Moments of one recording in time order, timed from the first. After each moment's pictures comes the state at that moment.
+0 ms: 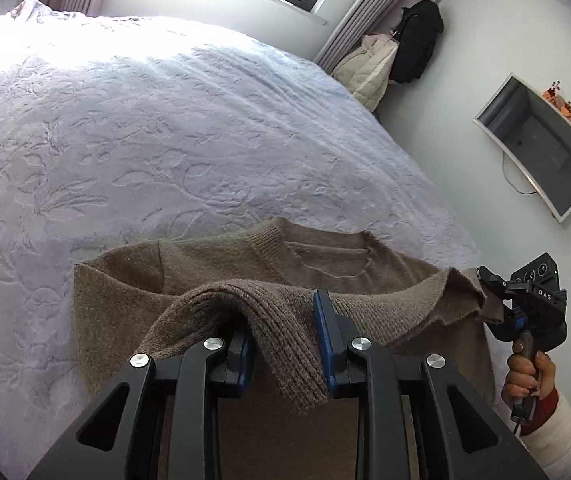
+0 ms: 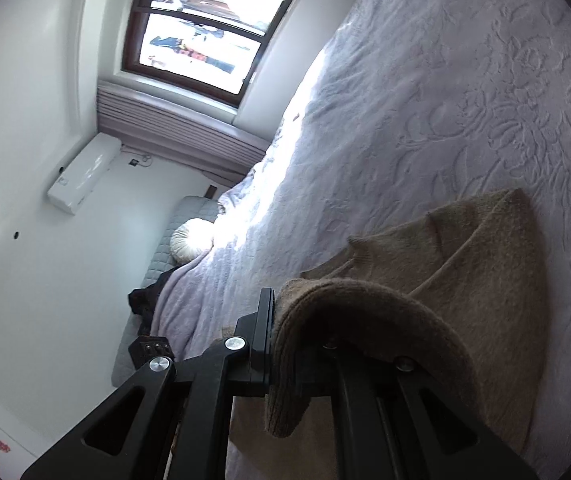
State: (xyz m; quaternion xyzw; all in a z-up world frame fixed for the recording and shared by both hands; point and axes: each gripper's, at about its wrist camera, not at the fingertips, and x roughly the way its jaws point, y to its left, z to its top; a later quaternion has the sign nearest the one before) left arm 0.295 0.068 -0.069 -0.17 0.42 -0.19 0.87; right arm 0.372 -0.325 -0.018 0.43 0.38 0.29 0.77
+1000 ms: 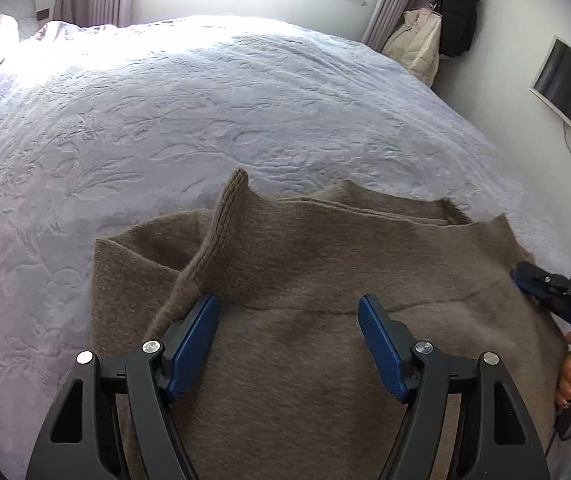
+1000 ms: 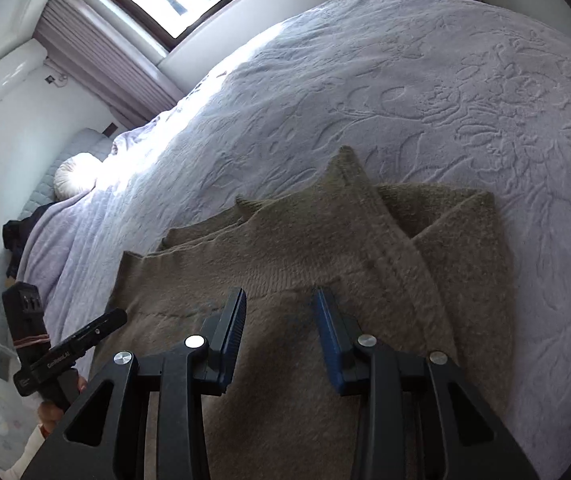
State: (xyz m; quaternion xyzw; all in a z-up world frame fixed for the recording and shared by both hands) left arm 0.299 0.049 -0.103 -0.10 0.45 -0.08 0.89; right arm 0.378 -0.298 -0.023 0.22 0.44 0.16 0.86
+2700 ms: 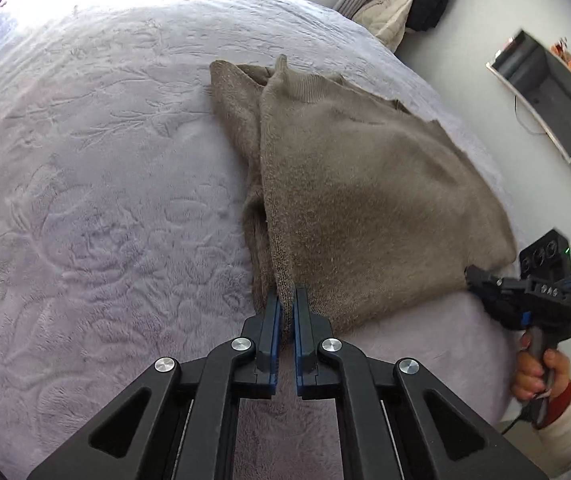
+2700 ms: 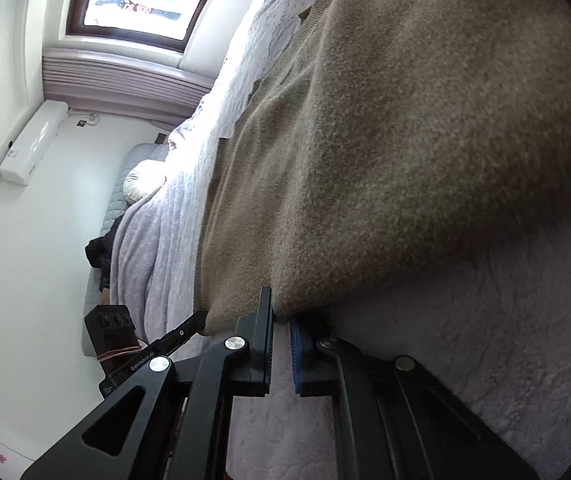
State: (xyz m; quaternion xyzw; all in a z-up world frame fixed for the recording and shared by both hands) left arm 0.125 0.136 -0.114 -0.12 0.49 -0.18 0.84; right arm 0.197 -0.221 -0.083 0.39 0.48 0.25 0.74
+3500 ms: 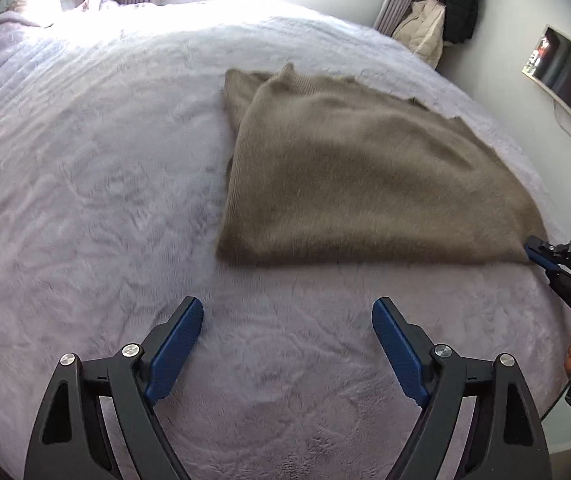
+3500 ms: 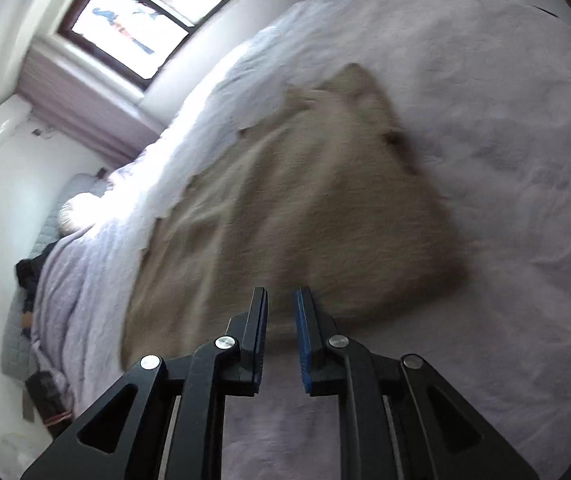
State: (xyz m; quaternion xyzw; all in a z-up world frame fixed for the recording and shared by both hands) left arm 0.069 0.085 -0.111 -0.10 0.47 -0.05 0.87; right arm 0.181 -0.320 -0.039 0.34 0.43 0.08 0.83
